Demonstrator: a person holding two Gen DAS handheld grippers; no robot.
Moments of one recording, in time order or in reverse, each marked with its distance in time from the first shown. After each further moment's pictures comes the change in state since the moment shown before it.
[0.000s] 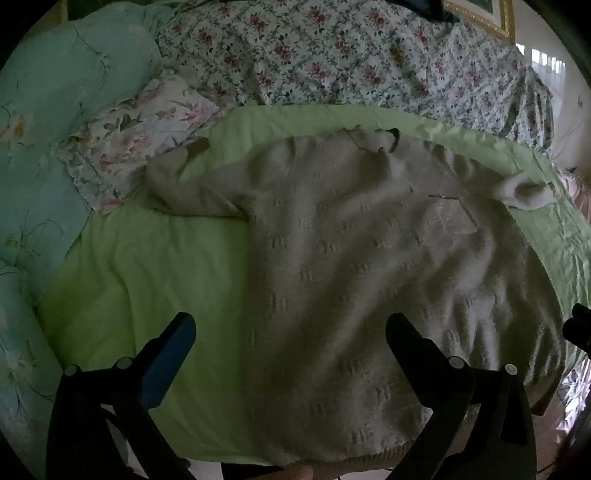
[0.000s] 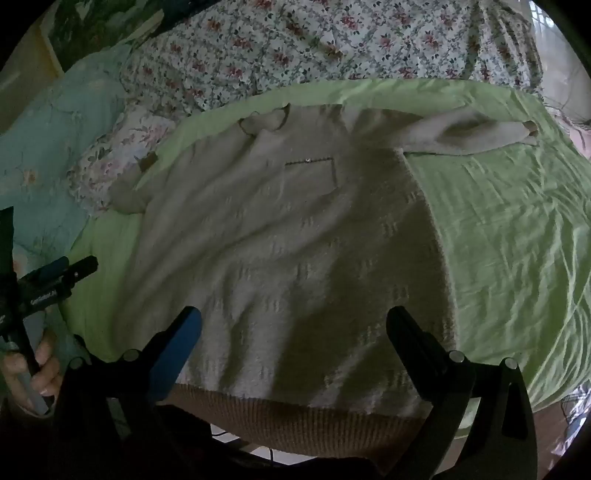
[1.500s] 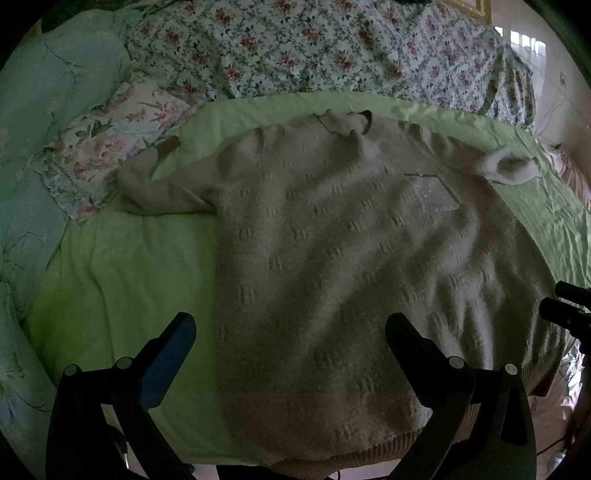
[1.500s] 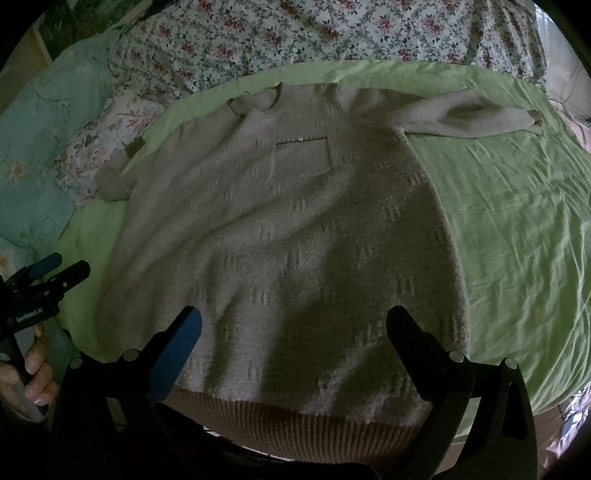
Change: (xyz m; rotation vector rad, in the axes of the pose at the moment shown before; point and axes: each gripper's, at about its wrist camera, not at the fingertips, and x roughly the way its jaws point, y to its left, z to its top) left arm 0.011 -0.017 -0.006 0.077 0.022 -0.053; right arm 0.030 -0.005 -0.004 0.005 0.073 -0.023
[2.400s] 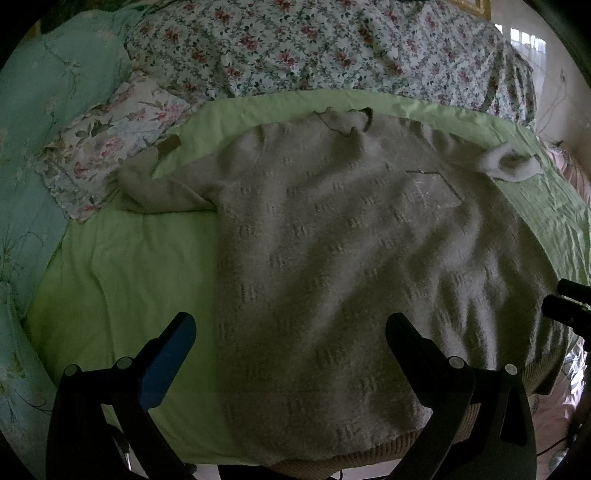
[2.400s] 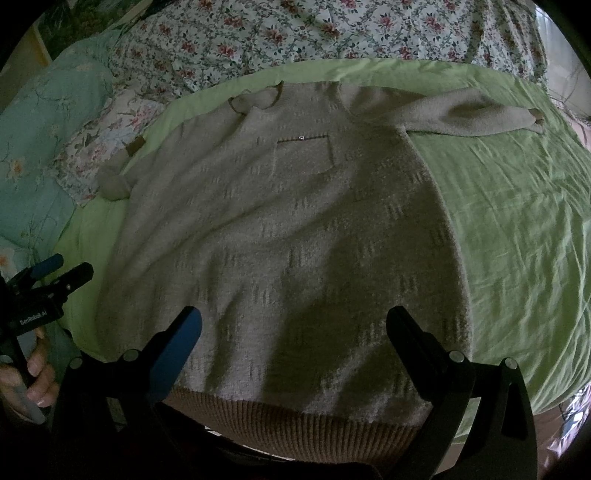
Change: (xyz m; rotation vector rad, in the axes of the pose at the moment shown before) left arm 0.003 0.001 -0.004 0.003 0.001 0.005; right arm 0.002 0.003 0.000 0.003 0.001 0.001
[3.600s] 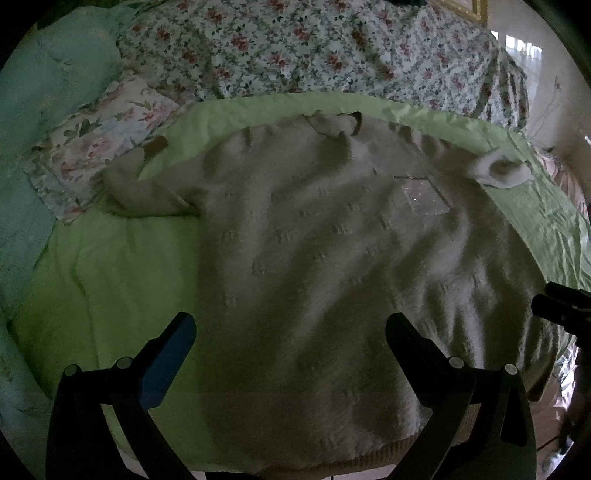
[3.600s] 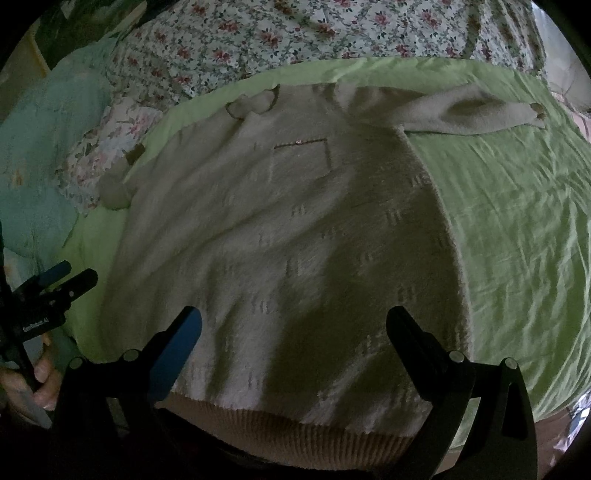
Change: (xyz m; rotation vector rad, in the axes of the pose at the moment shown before) left arm 0.006 -0.011 0.005 -0.008 -0.011 -0.052; right arm 0.001 -0.009 0.010 0.030 -0.003 0.026
